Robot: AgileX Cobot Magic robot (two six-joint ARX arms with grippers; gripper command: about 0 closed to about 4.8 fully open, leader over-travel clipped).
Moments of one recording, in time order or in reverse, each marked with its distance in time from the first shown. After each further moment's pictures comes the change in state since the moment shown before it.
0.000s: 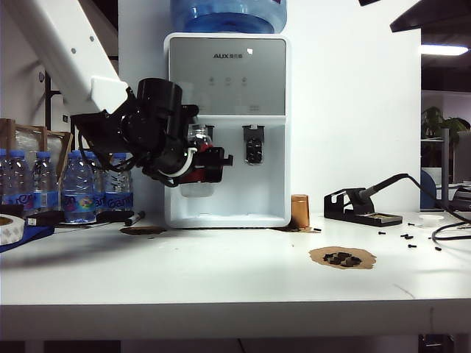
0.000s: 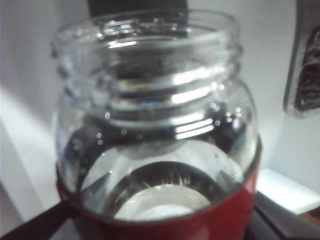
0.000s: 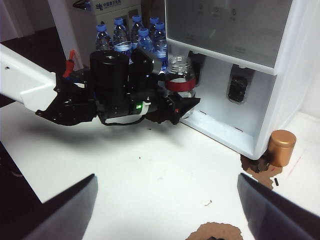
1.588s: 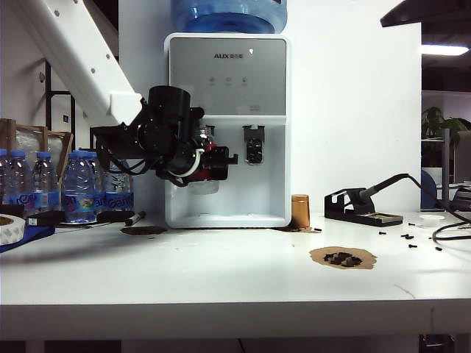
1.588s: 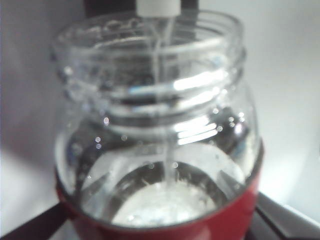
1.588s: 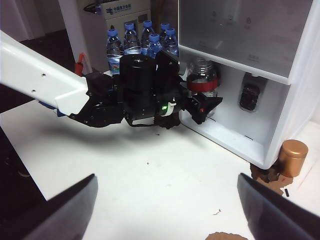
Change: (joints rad) left arm 0.006 0.113 0.184 -0.024 -0.021 -0.022; right arm 0.035 0.000 0.000 0.022 0.000 0.005
